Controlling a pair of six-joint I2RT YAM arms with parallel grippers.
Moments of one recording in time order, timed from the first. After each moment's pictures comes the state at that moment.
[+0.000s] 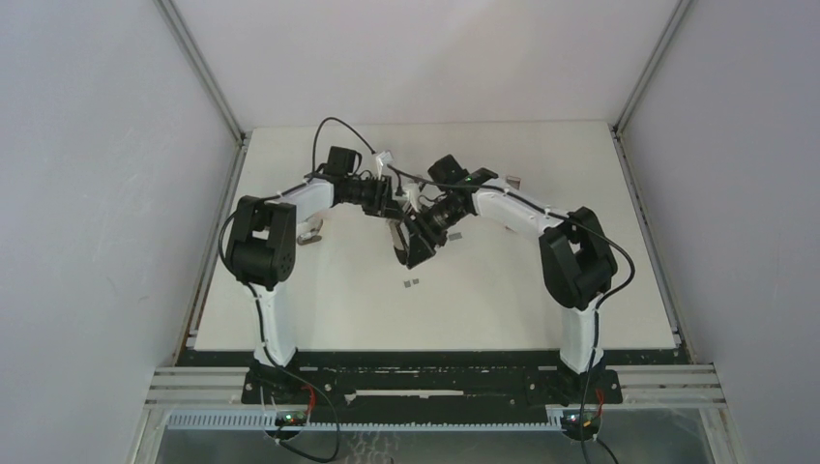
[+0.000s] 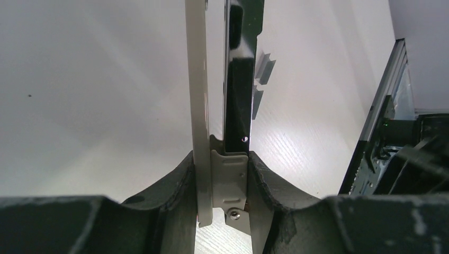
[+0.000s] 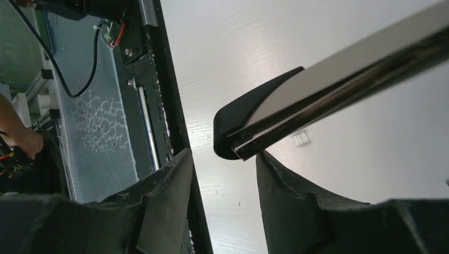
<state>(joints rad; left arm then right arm) -0.26 2.05 1.40 -0.28 0.86 -0.08 0.59 1.94 1.54 -0.80 -0.91 -0.24</state>
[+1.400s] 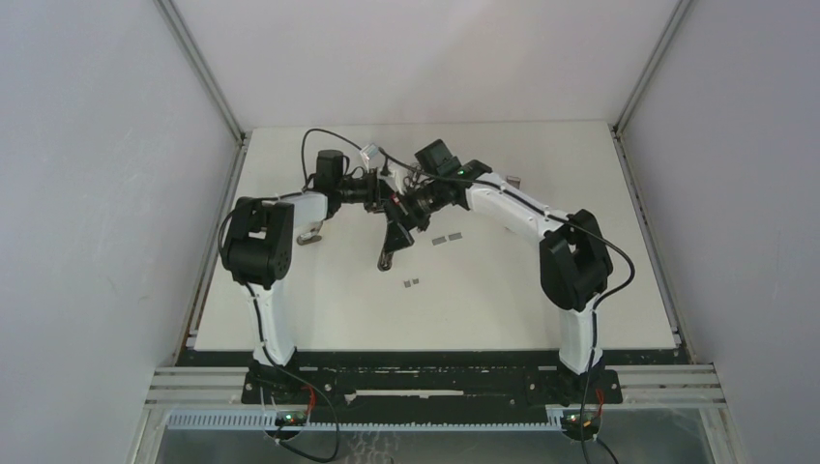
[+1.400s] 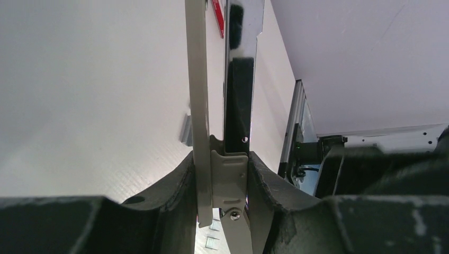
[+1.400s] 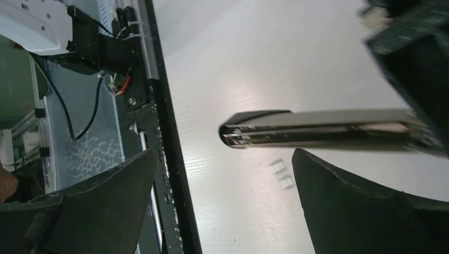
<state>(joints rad) -0.21 2.05 1.25 0.23 1.10 -0.55 0.63 1.96 1.67 -0.67 -0.85 -0.09</state>
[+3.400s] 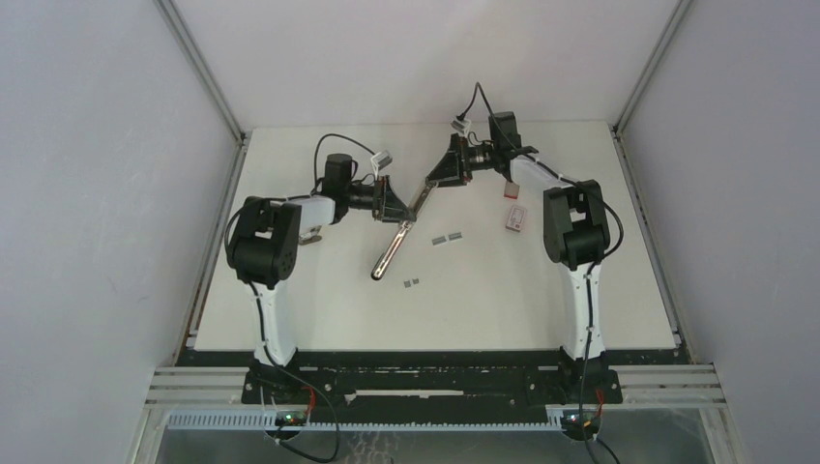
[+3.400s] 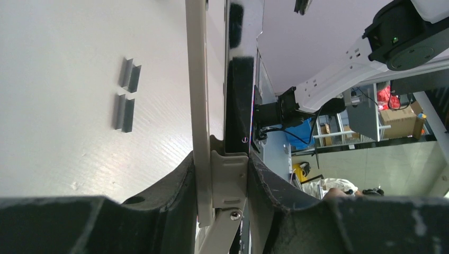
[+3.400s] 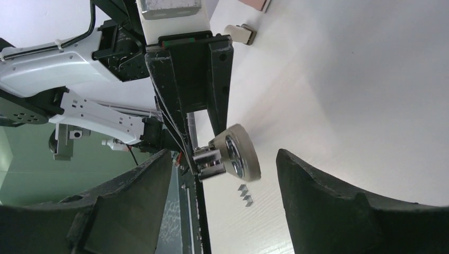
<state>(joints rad) -0.25 2.07 1.22 0.31 1.31 -0.64 0.24 2.27 1.78 -0.15 -1.24 0.50</state>
